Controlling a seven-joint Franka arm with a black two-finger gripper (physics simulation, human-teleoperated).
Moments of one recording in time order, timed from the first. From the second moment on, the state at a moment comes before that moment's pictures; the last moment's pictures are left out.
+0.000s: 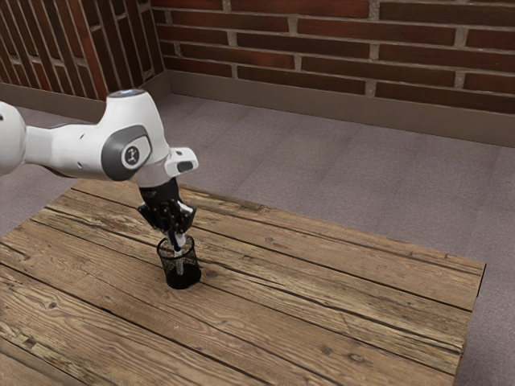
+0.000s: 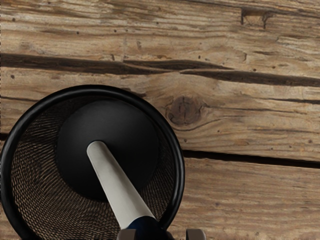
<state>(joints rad) 0.31 0.10 -0.29 -2.10 -0.09 2.17 -0.03</state>
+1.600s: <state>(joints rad) 0.35 0.07 -0.13 -2.10 -0.04 2.43 -0.10</state>
